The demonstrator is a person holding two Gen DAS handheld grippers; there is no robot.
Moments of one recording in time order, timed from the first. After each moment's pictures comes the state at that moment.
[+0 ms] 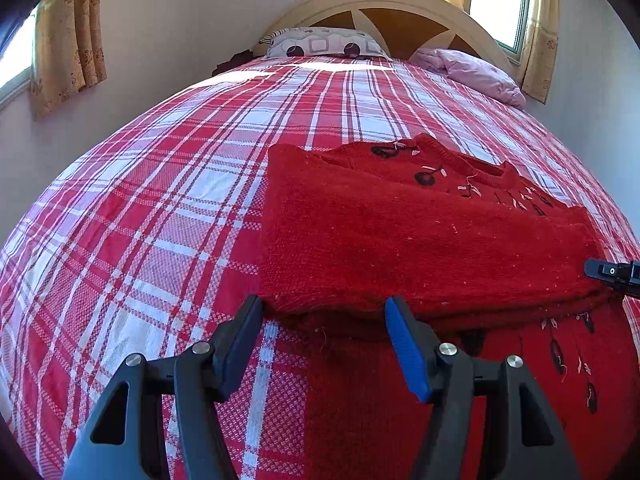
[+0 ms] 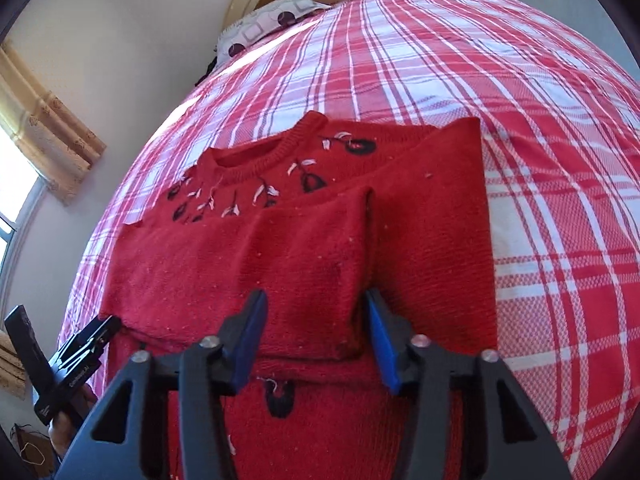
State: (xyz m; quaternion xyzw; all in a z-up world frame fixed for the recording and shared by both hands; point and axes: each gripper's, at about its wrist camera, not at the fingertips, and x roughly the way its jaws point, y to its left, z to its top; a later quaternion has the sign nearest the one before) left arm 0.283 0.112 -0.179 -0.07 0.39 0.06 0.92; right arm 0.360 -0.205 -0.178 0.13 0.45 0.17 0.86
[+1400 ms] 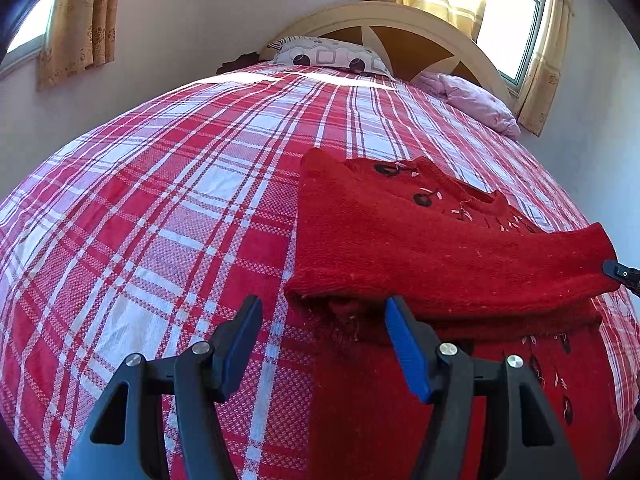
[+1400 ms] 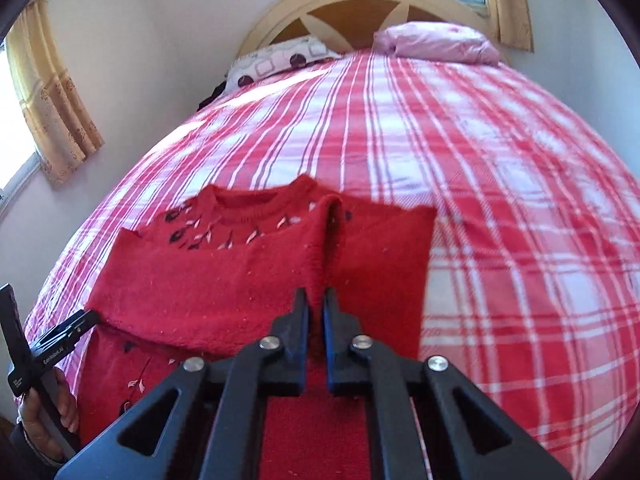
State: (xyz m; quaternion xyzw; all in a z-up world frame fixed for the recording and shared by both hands) left arm 0.273 0.129 -0.176 -0.12 0.37 0.04 0.92; right arm 0.336 -0.230 -0.129 0.06 0.37 0.13 0.92
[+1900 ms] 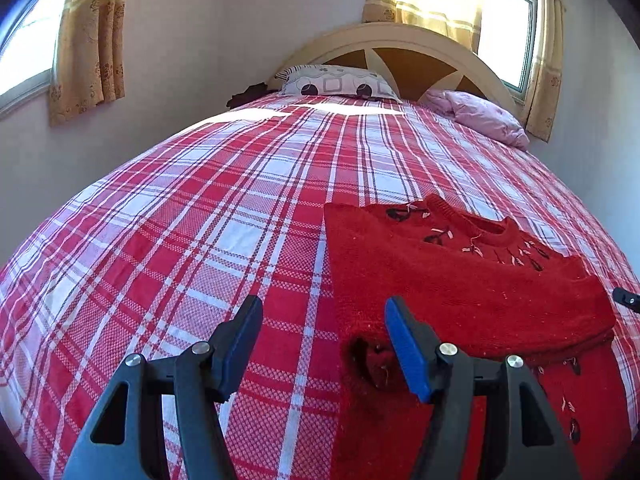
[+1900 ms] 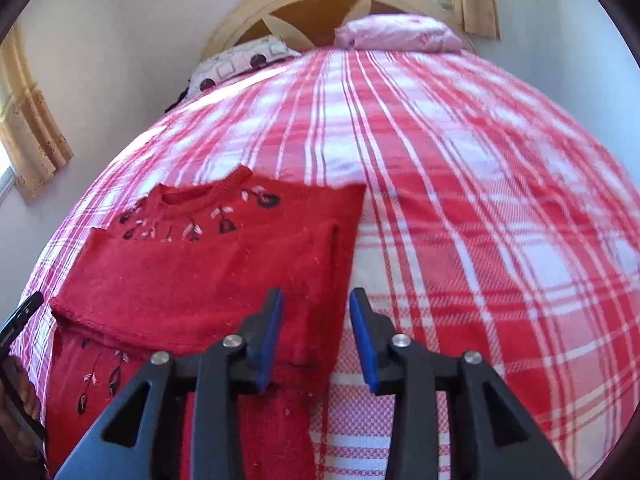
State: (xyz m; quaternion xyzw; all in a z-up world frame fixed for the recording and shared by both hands) left arm 0.286 0.131 -0.146 -0.08 0.33 0.08 0.94; right arm 0.332 -0.265 -0.149 0.06 0.37 0.09 0.92
